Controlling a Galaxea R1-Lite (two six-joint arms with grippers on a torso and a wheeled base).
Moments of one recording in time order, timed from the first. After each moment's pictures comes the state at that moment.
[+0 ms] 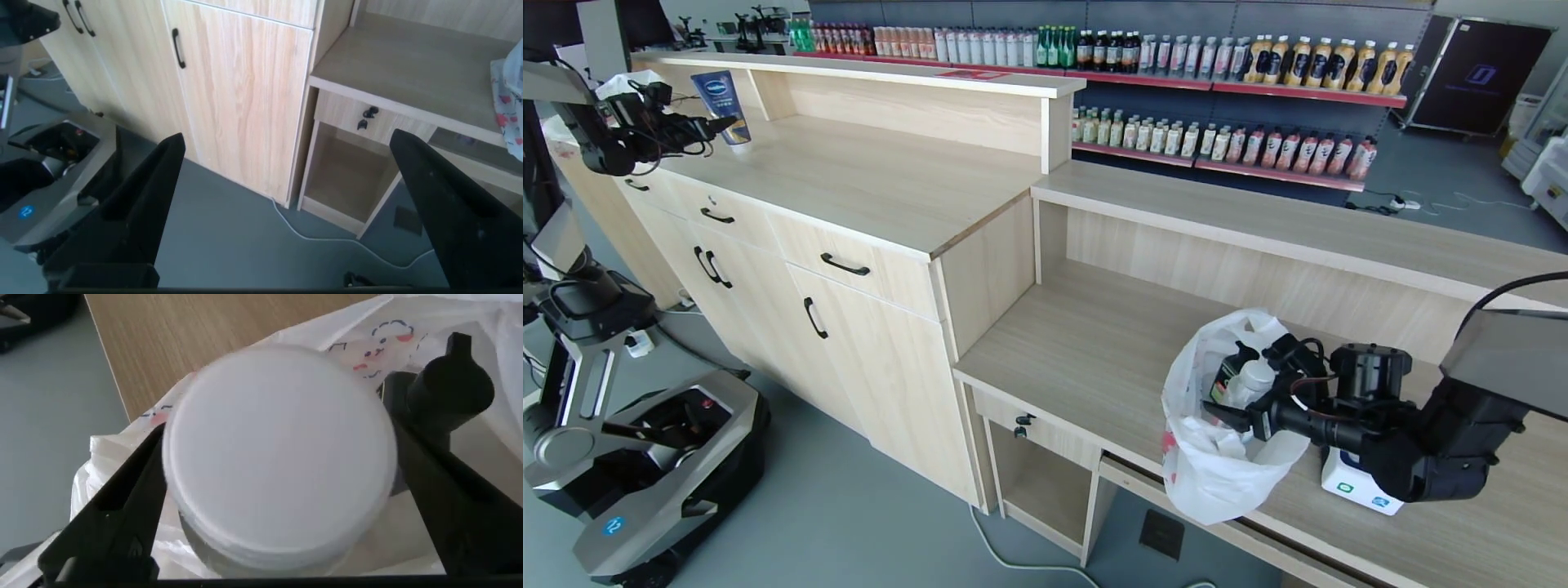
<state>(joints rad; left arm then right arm) 0.00 0.00 0.00 0.00 -0.02 0.00 0.02 2.30 -0.76 -1.17 0.52 -0.35</state>
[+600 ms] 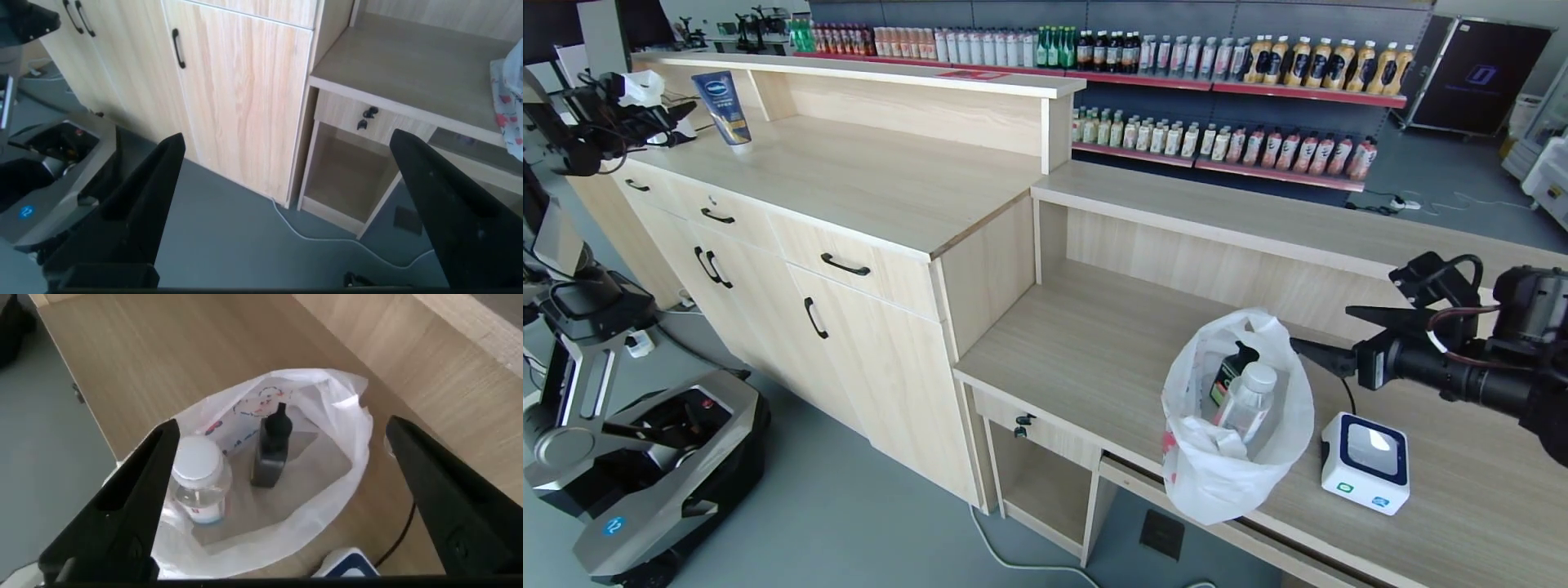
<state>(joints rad) 0.00 0.00 0.00 0.00 -0.02 0.00 -0.13 1.77 -0.67 -0.87 0.49 -0.37</state>
